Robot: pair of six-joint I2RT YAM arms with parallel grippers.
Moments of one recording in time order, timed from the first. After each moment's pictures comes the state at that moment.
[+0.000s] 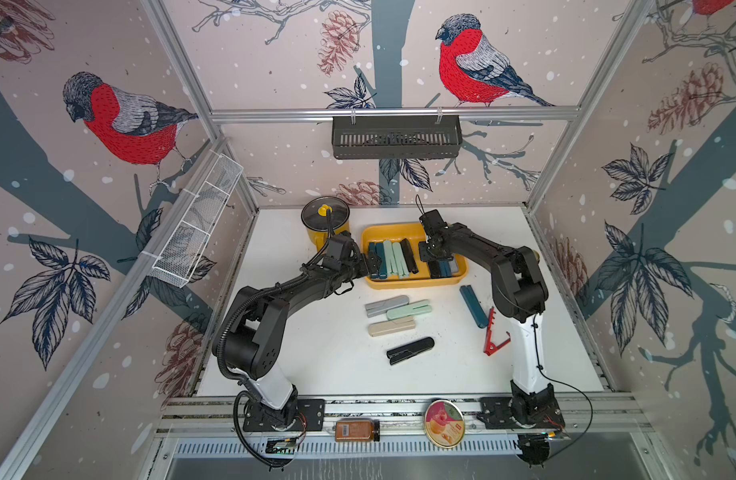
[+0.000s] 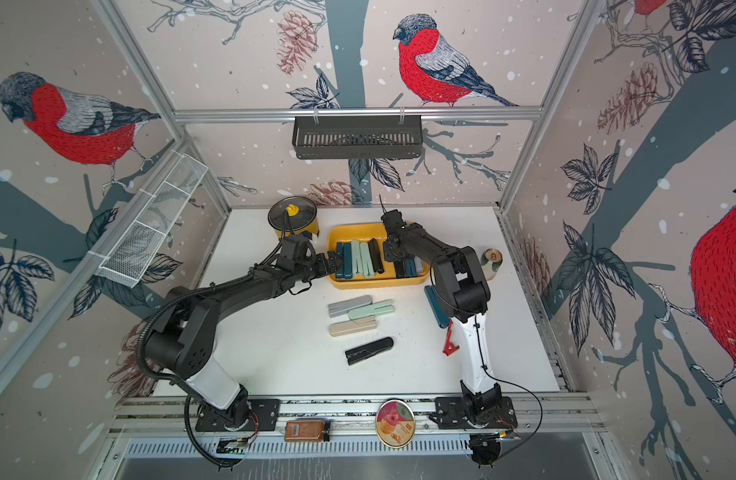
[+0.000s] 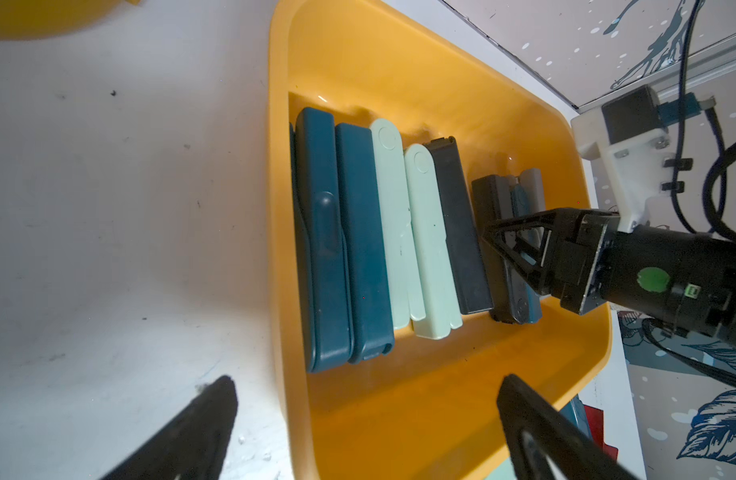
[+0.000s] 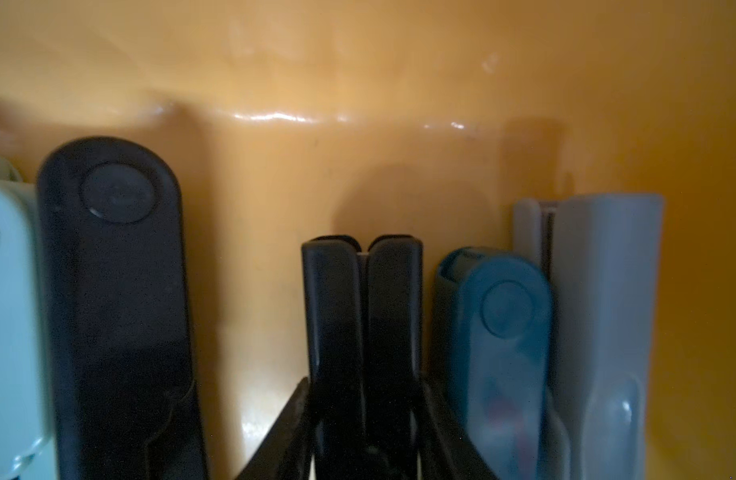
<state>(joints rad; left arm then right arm) -0.41 1.67 0.96 0.00 0.24 -0.66 0.45 2.20 1.70 -0.64 0.11 0.27</state>
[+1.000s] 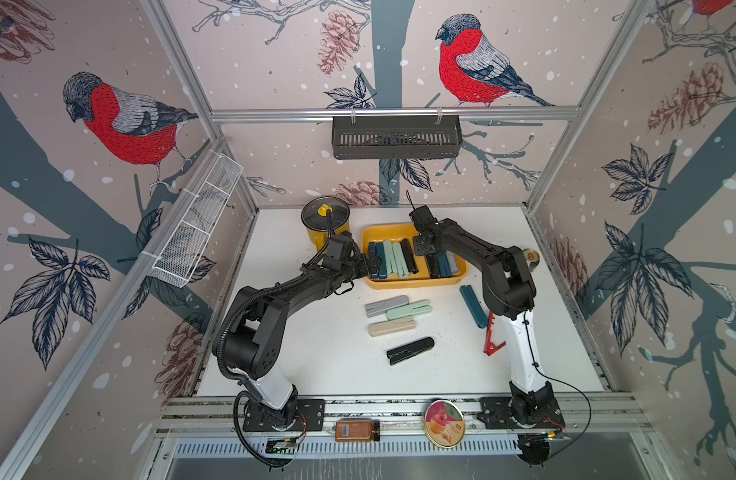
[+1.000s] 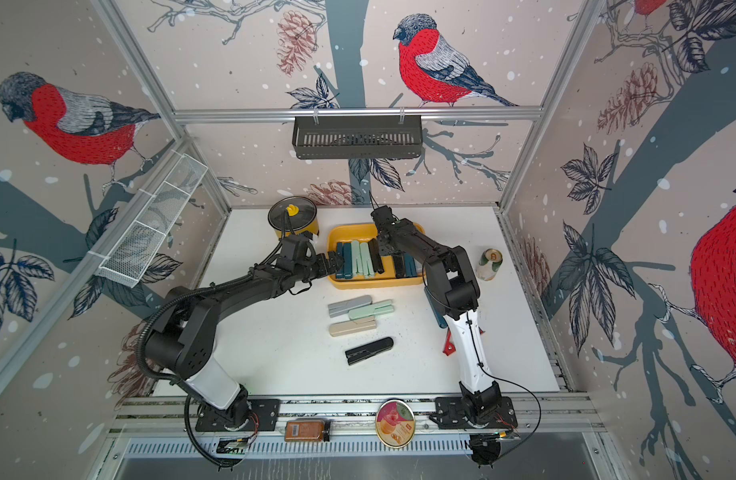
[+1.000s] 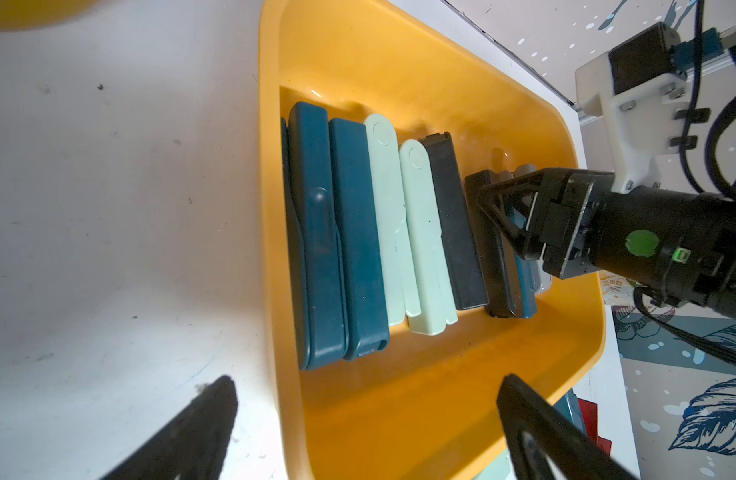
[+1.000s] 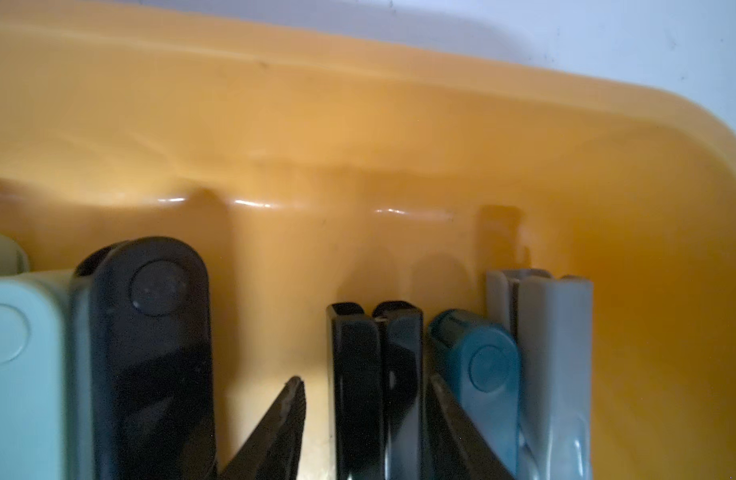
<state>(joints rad) -0.41 1.67 0.96 0.00 0.26 -0.66 0.49 2.28 1.85 -0.69 0.29 0.26</state>
